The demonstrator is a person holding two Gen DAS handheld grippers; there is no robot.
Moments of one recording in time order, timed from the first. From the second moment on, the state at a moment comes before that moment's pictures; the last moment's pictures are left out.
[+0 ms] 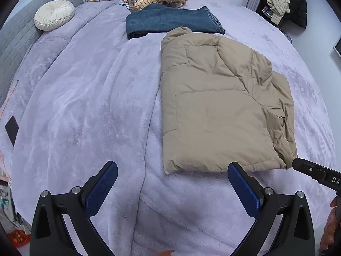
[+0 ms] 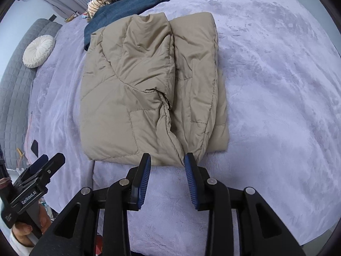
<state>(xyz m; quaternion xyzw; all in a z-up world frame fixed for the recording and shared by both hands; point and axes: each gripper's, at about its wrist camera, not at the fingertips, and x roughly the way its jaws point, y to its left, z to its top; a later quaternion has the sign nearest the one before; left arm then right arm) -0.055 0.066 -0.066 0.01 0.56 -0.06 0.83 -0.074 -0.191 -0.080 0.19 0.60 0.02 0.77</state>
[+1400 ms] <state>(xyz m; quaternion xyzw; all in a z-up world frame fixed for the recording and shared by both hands) -0.133 0.101 0.081 0.01 0.46 -0.05 0.89 -0.155 -0.132 0.084 0.06 0.43 -0.04 0.90</state>
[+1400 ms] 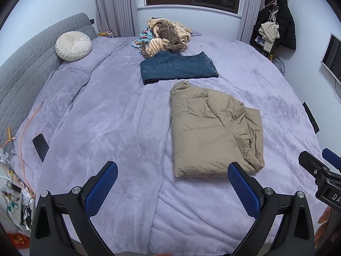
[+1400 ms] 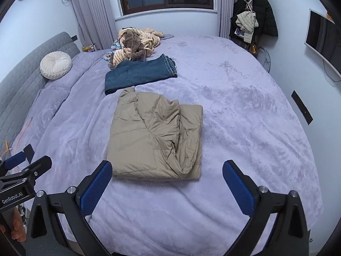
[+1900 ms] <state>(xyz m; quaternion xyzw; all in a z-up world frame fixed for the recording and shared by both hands) -0.132 0.112 0.089 0.01 0.45 -0.04 0.89 -0.154 -0.126 0.089 0.07 0.44 -0.06 0.89</state>
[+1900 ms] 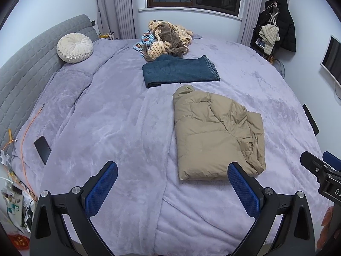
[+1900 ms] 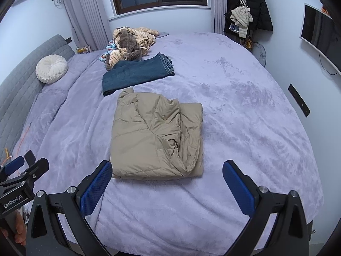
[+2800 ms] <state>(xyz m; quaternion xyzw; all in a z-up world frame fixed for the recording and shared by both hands) -0.132 0.115 0.091 0.01 0.45 -0.04 0.89 -0.153 -0.122 0.091 0.07 0.44 -0.06 0.89</state>
